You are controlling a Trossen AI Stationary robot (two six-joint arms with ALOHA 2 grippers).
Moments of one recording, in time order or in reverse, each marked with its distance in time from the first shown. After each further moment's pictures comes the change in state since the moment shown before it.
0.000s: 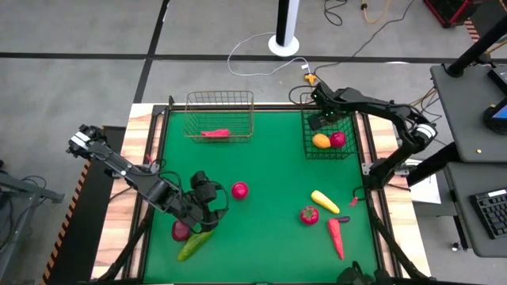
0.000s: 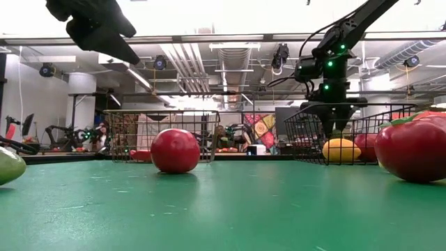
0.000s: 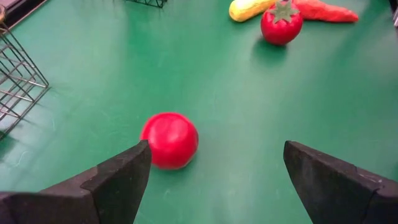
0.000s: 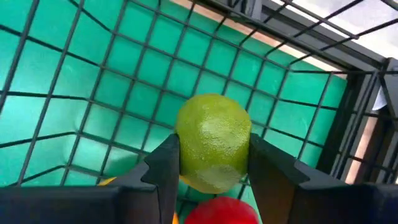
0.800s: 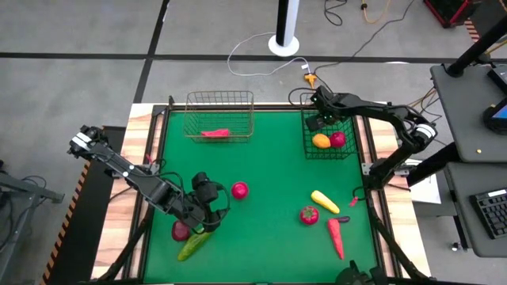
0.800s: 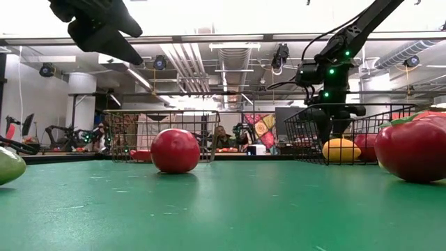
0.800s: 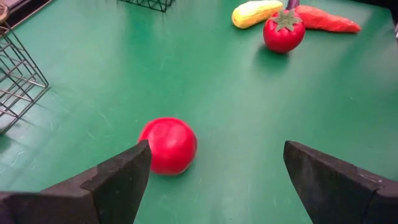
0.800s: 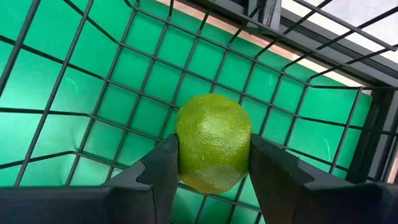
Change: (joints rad) left arm 0.000 0.015 0.000 0.028 -0.020 -0.023; right arm -0.001 0.000 -0.093 0.169 0.000 -0.019
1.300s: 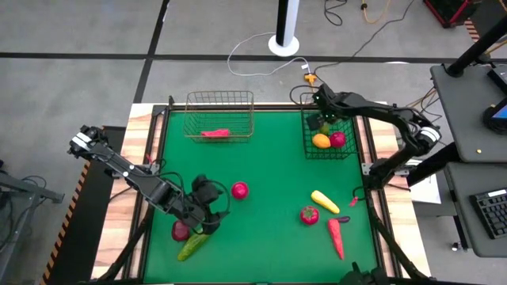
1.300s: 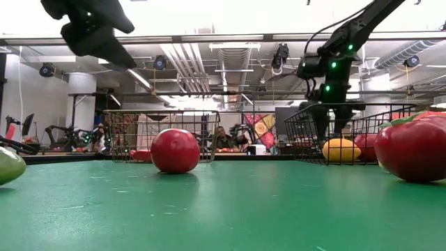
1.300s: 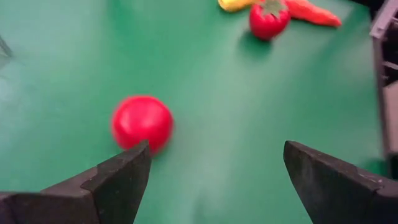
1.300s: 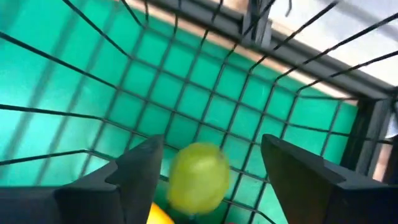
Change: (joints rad) left arm -0.001 0.000 0.000 -0.002 0.107 -0.093; right arm 0.005 -0.066 0.007 -0.010 -0.005 -0.028
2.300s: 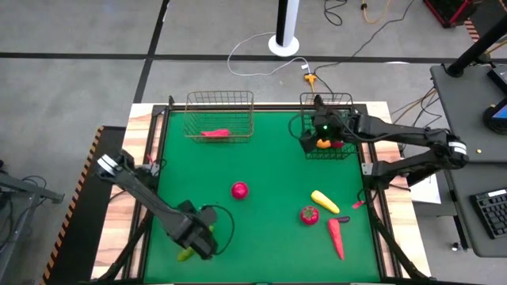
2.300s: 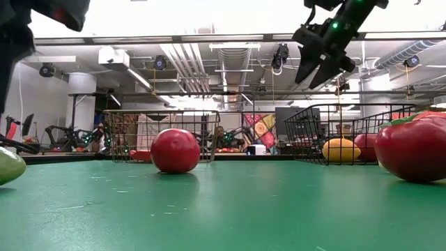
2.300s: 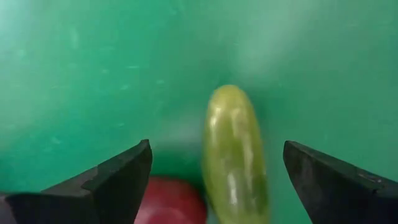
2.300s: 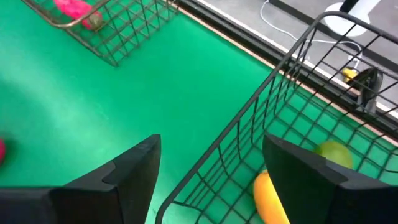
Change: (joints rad) left arm -0.118 0.440 0.387 -0.665 0.413 -0.498; right arm 0.516 -0.326 0.000 0.002 0.083 0.154
